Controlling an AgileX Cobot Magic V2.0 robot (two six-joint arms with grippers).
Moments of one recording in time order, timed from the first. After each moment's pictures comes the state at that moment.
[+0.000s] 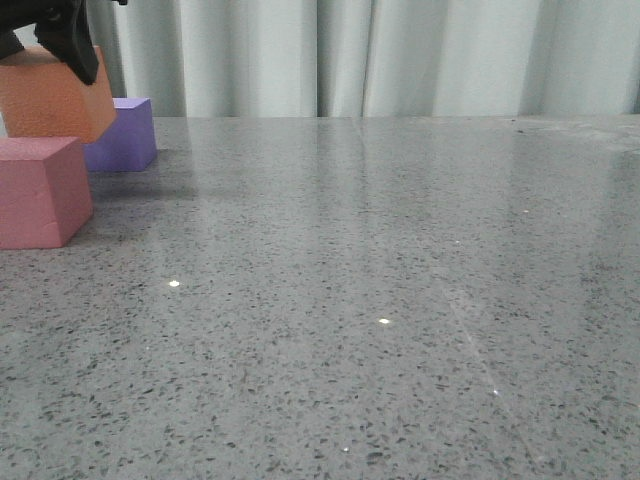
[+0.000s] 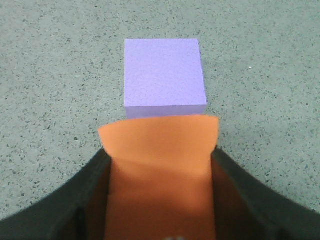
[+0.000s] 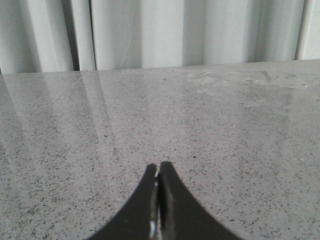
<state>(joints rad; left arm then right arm) -0.38 1.50 -1.19 0.49 0.59 -0.73 0.05 -0.01 0.03 -0.12 0.07 0.20</state>
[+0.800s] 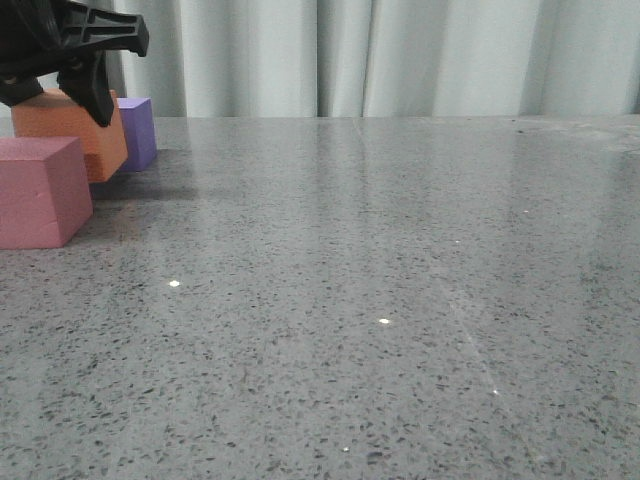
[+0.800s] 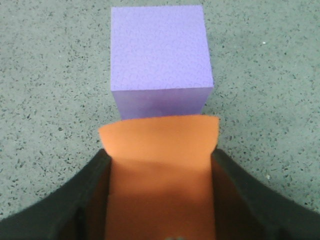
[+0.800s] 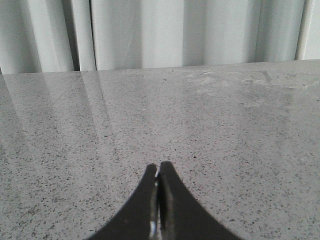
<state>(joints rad) -0.38 1.58 -1.19 0.49 0.58 -0.73 0.05 -0.01 0.03 -0.12 0.07 0.20</state>
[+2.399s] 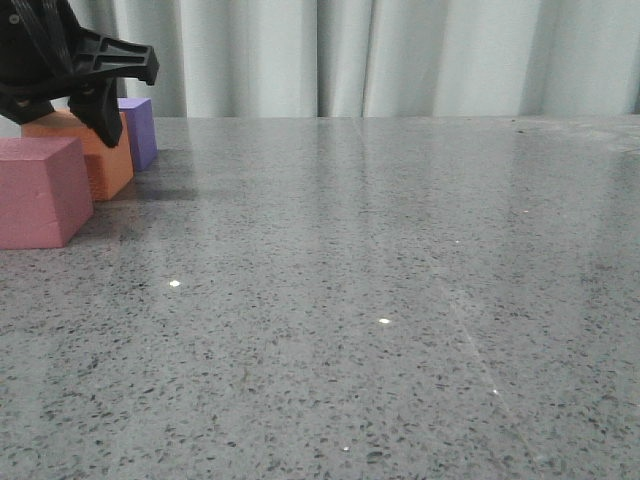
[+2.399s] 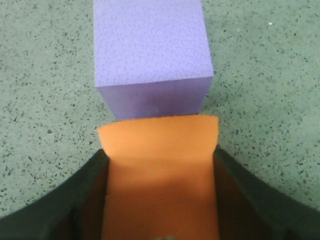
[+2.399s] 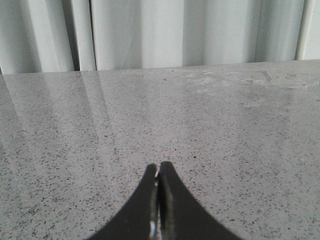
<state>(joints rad) -0.38 1.63 -1.19 0.50 0.57 -0.69 0.05 -0.01 0.03 -0.12 0.07 0.20</state>
